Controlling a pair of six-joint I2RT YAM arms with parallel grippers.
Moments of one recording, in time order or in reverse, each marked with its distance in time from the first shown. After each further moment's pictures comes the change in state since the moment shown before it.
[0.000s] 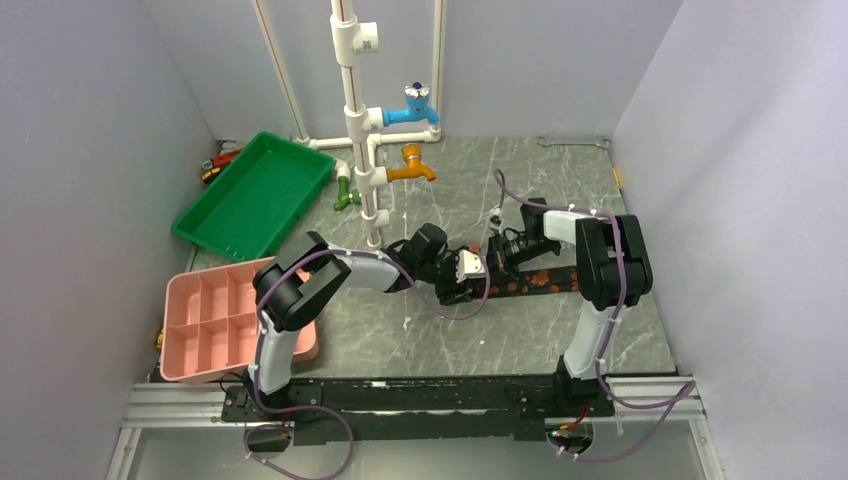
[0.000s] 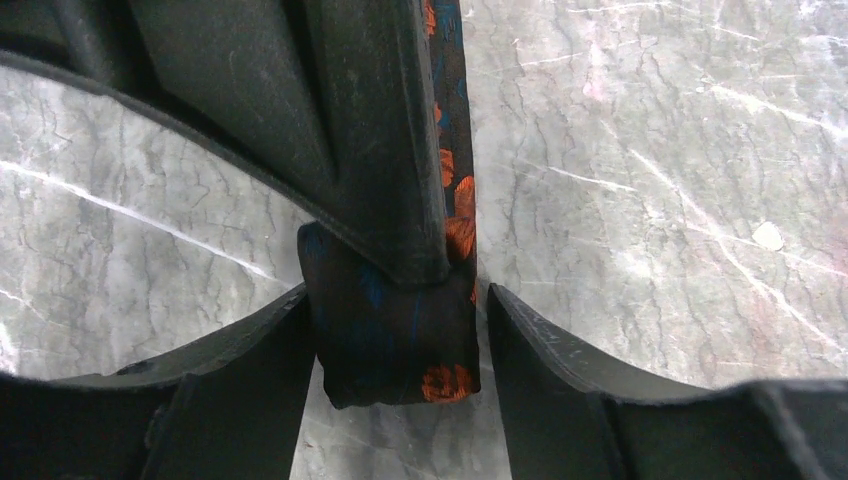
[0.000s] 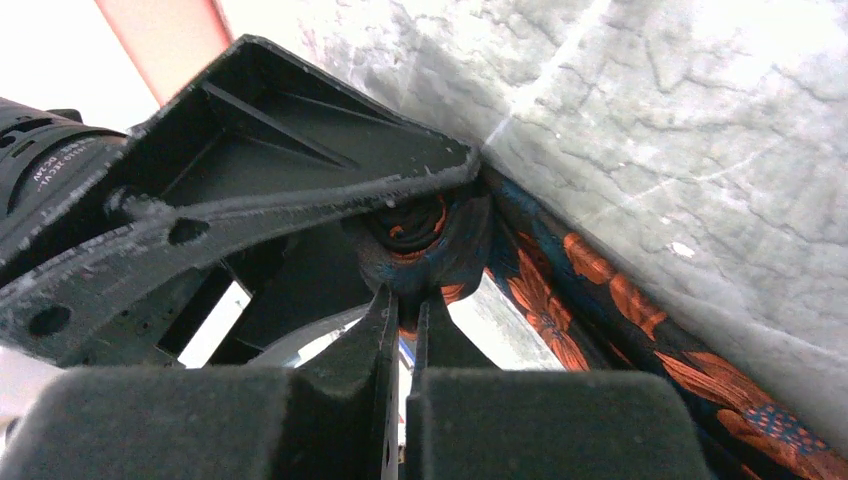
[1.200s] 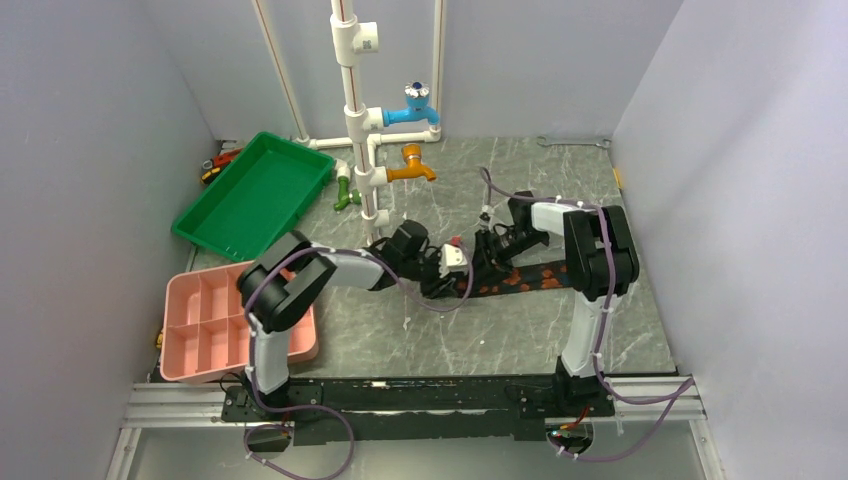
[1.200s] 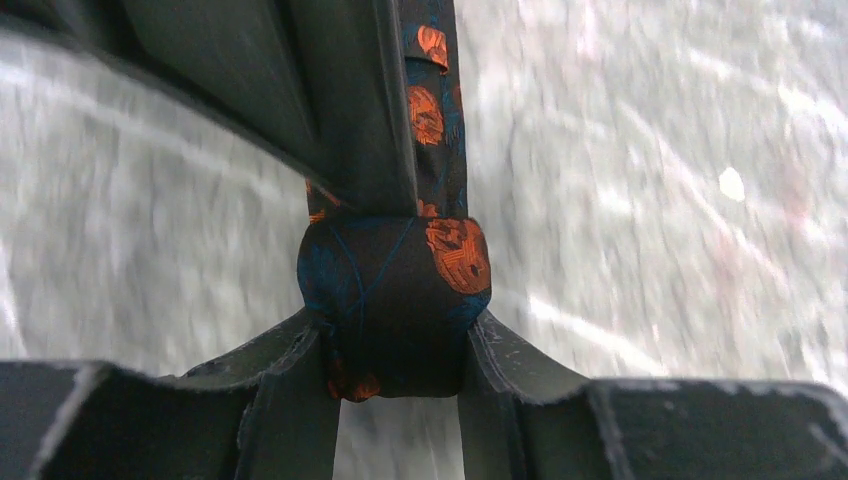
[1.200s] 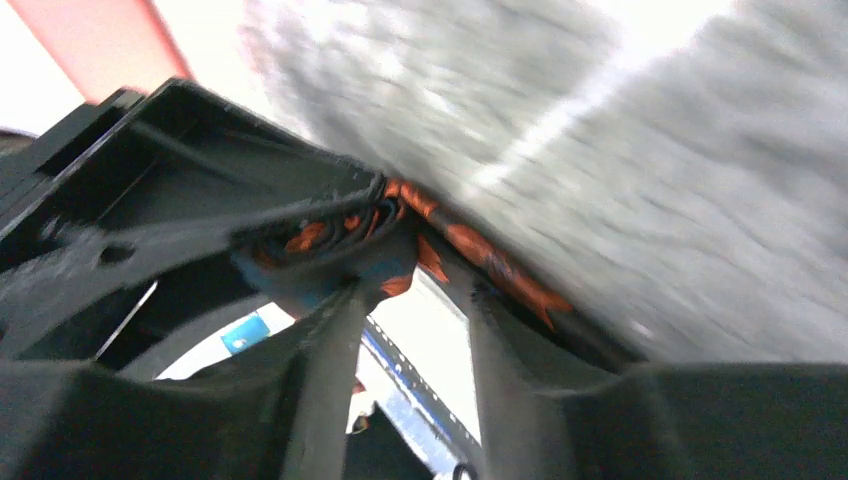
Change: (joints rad) left arm 0.061 -0.026 -0.072 0.084 0.095 -0.075; right arm 0.021 0.112 0.140 -0.113 0.105 -0.036
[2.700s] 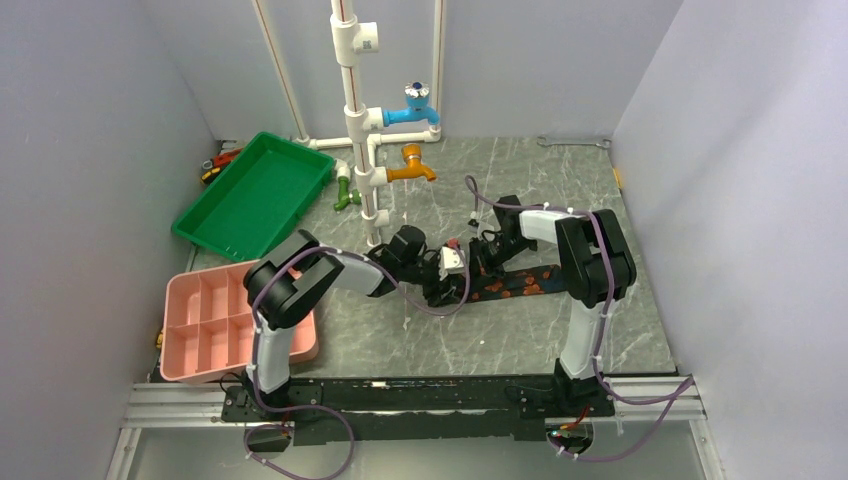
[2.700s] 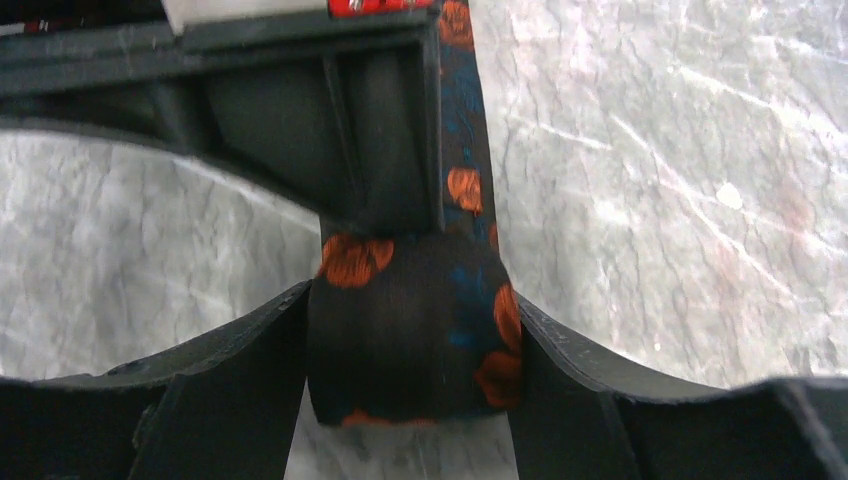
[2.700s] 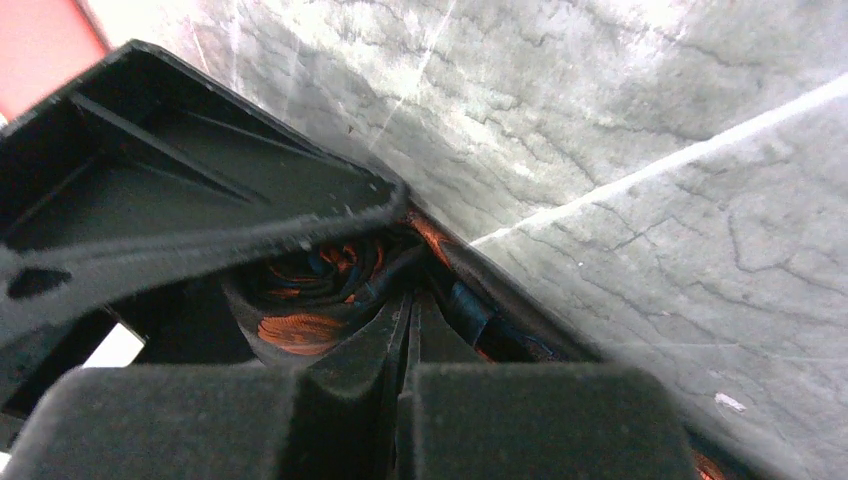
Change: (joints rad) left arm 0.021 -0.027 -0.103 0.119 0.016 -0.029; right arm 0.117 -0.058 -0.079 0.153 0.078 0.079
